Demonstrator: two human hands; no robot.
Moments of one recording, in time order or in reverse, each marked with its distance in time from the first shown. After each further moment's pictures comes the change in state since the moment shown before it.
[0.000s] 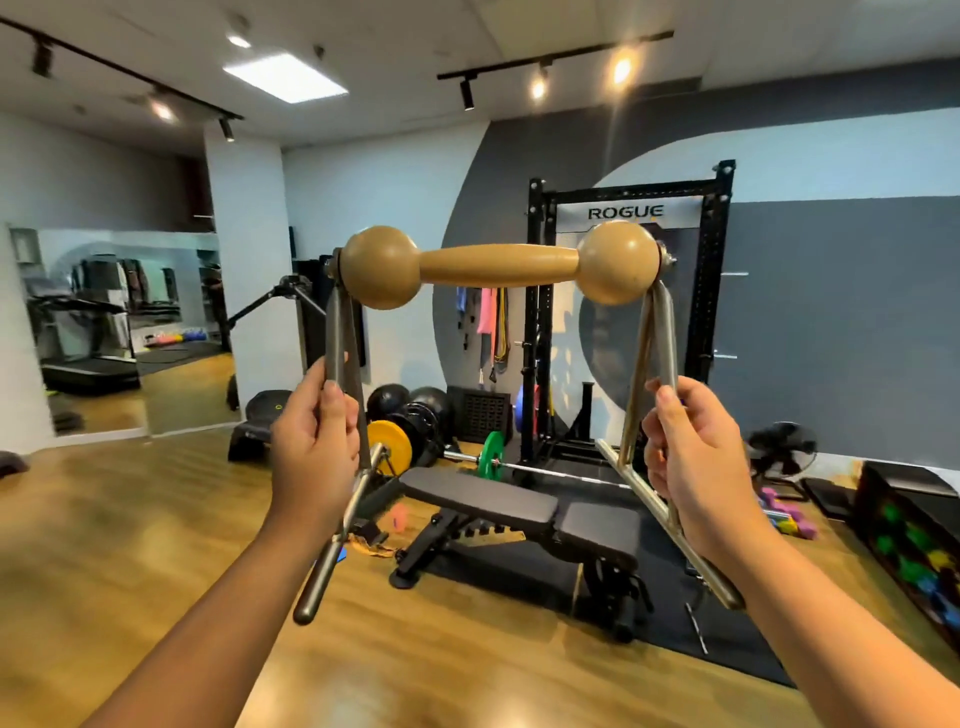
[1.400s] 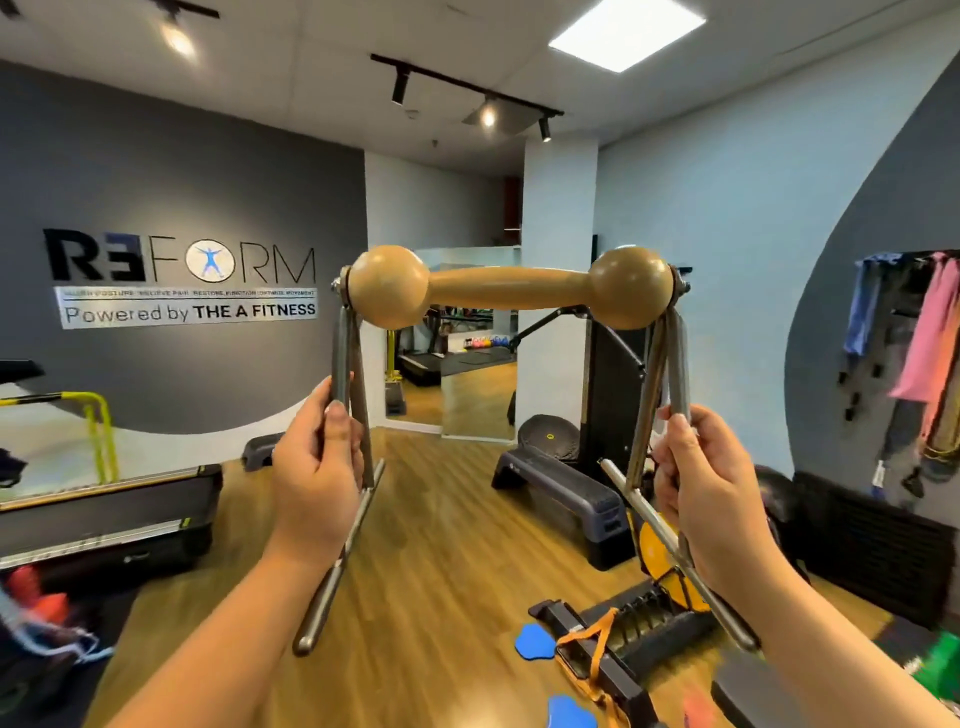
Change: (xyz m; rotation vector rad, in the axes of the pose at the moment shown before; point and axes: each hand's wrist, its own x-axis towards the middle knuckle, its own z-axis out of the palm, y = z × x) left_hand 0.618 -0.531 -0.307 0.518 0.503 0.224; right_hand 0.567 0.556 0.729 0.362 -0.568 0.078
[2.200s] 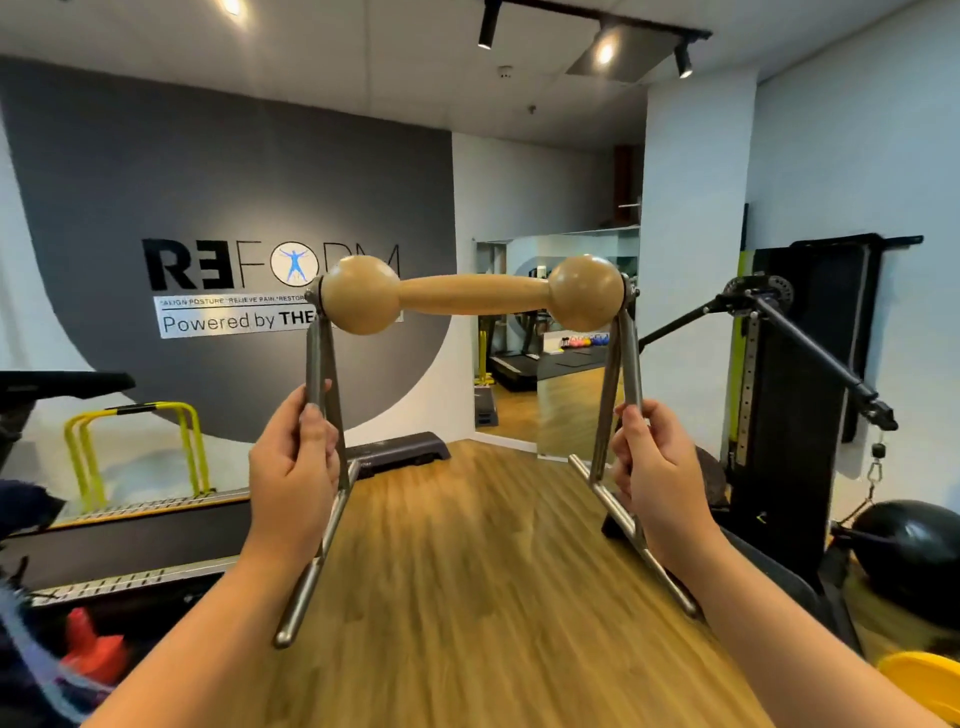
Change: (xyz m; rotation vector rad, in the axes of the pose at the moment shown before) left_hand 0.381 -0.434 0.002 0.190 0.116 0.054; right_hand 0.453 0.400 0.319 0.235 -0.187 0.088
